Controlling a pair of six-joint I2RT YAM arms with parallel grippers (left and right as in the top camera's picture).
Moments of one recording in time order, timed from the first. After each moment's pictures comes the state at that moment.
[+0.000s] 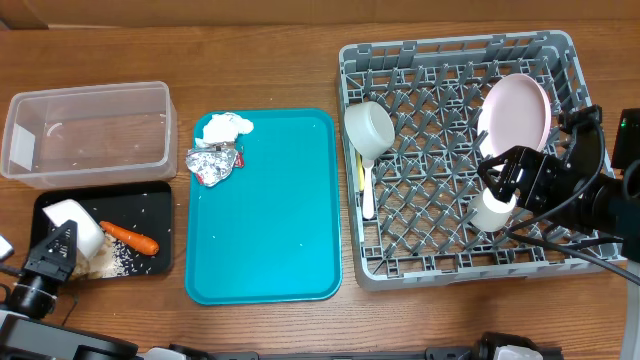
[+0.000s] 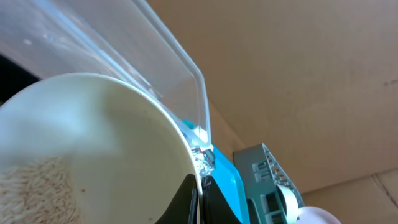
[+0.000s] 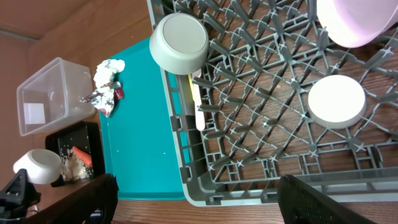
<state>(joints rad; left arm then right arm) 1.28 1.56 0.76 -0.48 1.40 0.27 -0.16 1.18 1.62 -1.51 -0.46 0.23</state>
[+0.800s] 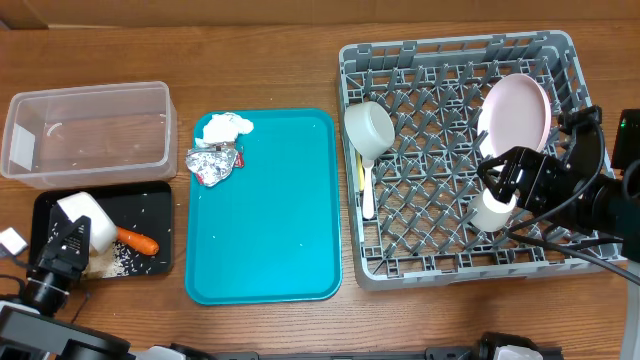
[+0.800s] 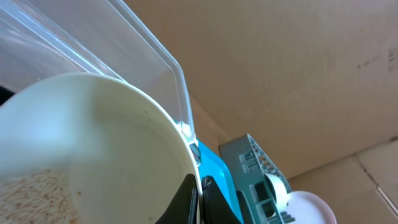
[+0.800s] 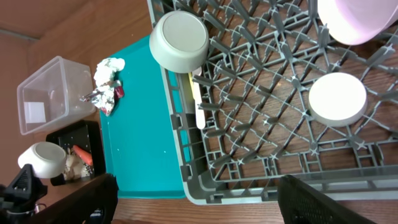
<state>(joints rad) 1.24 1.60 0.72 -0.44 1.49 0.35 -0.16 1.18 1.62 -1.52 -0.46 0.23</state>
